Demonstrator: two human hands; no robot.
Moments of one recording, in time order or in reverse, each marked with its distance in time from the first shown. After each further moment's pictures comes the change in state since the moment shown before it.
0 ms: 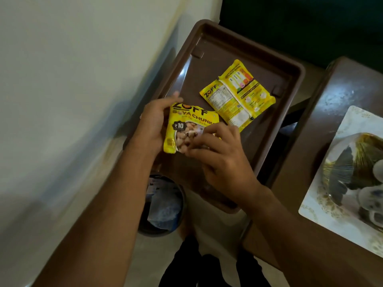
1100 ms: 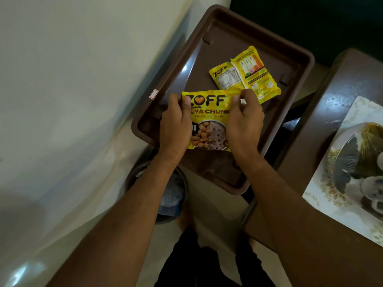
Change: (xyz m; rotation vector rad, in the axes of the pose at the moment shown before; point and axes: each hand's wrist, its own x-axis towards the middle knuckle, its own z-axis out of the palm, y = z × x) left_hand -0.019 -0.066 -0.031 0.783 0.284 0.747; right_hand 0.032 0.000 0.037 0.283 0.284 0.980
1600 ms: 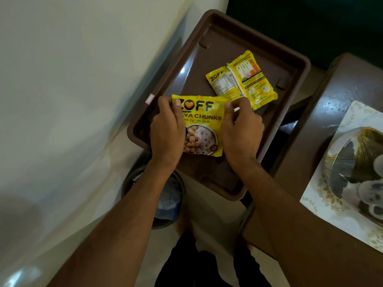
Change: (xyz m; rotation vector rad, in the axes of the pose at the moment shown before) left_hand 0.002 -0.004 -0.001 0.219 0.156 0.052; right_hand 0.000 0.012 0.001 -0.339 0.076 -0.168
